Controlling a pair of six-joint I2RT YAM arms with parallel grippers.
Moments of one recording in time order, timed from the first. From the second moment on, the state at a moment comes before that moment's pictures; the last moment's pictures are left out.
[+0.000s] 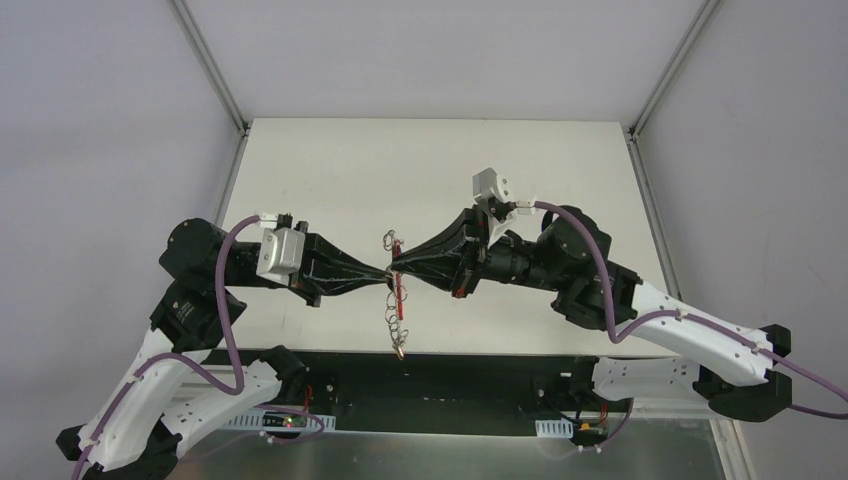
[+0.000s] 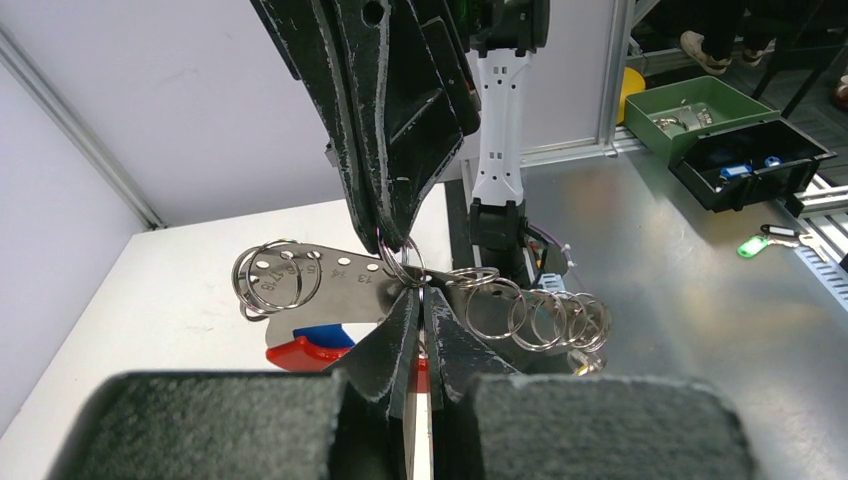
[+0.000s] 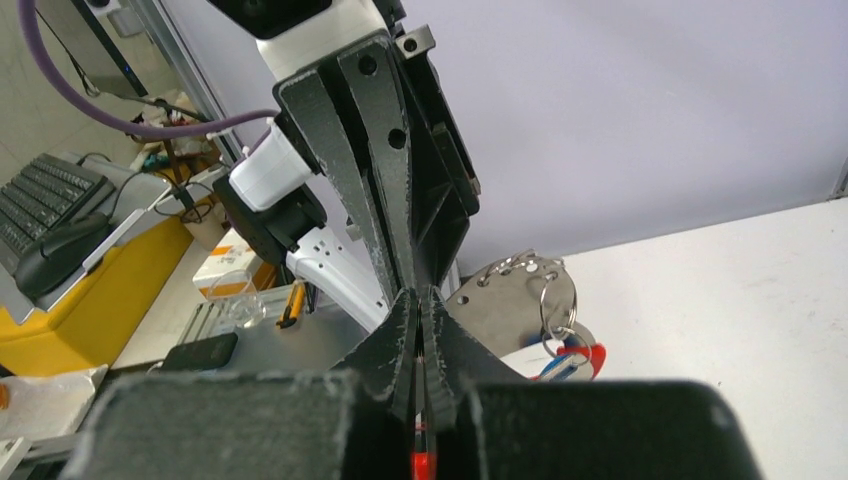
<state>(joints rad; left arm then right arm) -0.68 0.69 1.15 -0.22 0.92 -0.02 1.23 1.05 1.25 0.01 -0.27 0.30</state>
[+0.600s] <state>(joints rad) -0.68 0.67 1.13 -0.20 0.87 -0.04 1.25 1.04 1.18 0.15 -0.22 0.33</state>
